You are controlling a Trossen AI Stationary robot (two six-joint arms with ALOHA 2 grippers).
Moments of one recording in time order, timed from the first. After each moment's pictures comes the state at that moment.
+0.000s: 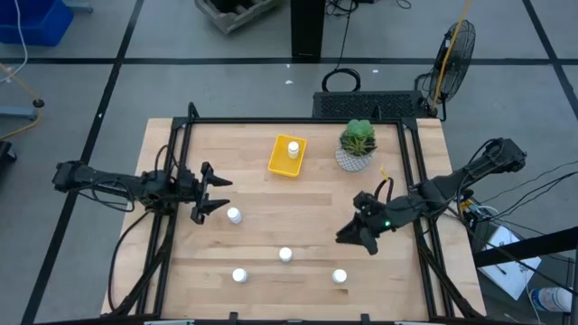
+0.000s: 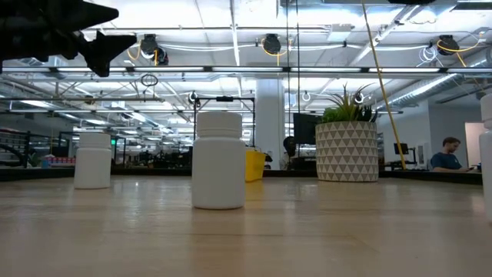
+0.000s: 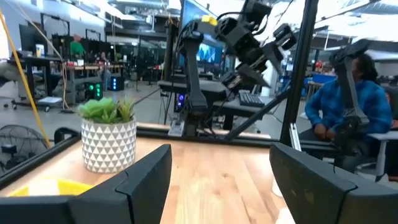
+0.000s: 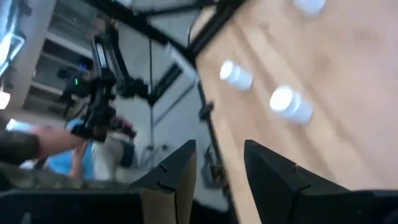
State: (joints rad) left arm -0.14 0.42 0.08 0.48 -0.09 -0.09; right arm 0.50 1.12 0.95 -0.27 0.12 1.09
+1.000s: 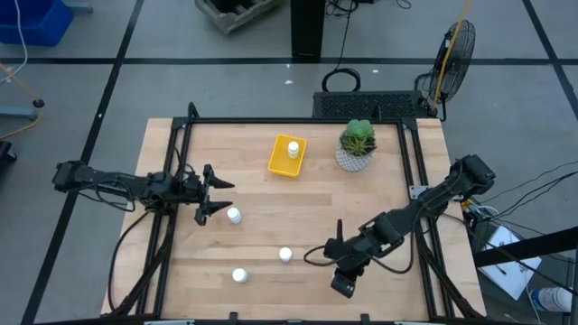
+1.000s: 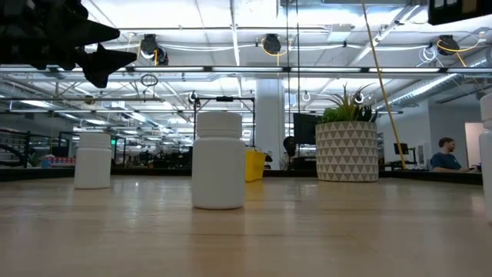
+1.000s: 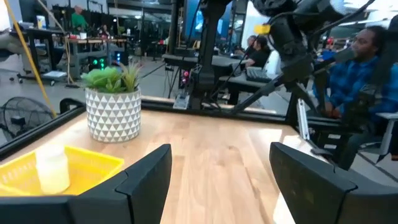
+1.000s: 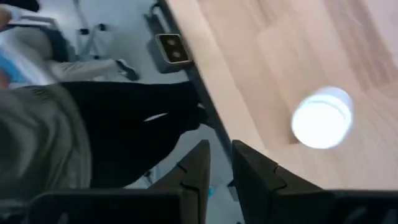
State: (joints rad) left arm -0.14 0.42 0.08 0.36 -0.11 -0.12; right arm 0.54 1.60 1.25 -0.58 -0.28 1.20
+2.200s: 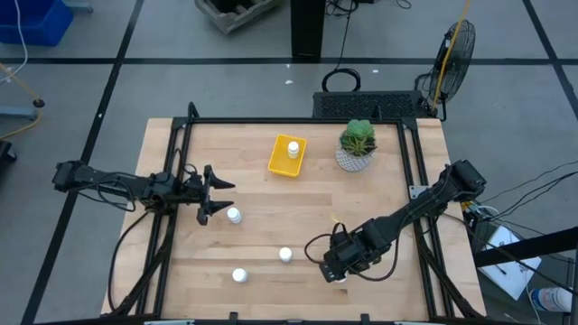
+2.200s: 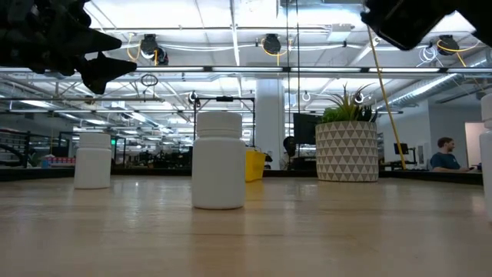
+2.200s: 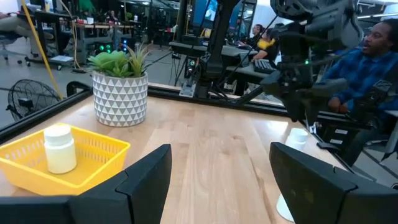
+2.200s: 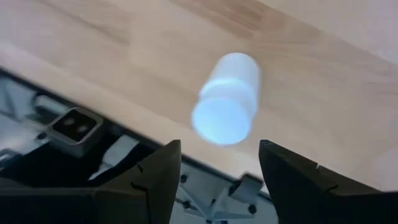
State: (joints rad) left arm -0.14 0.42 0.08 0.31 -0.13 -0.16; right arm 0.52 1.71 1.25 -0.75 -0.26 1.77
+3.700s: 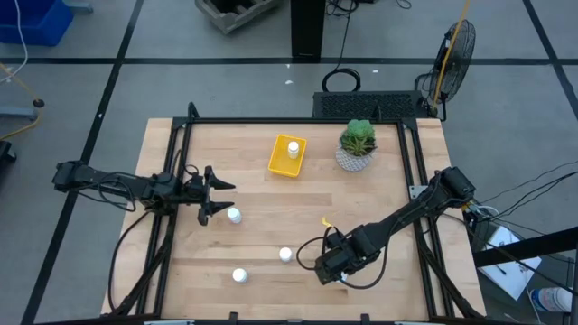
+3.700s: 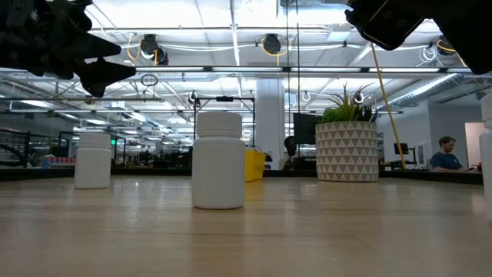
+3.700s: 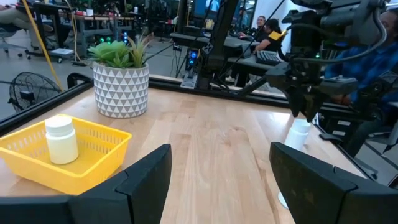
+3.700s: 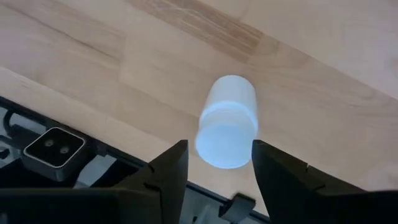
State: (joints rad) left arm -0.14 0.42 0.08 0.28 -0.13 -0.16; right arm 0.53 1.82 1.39 -0.89 -0.21 1.71
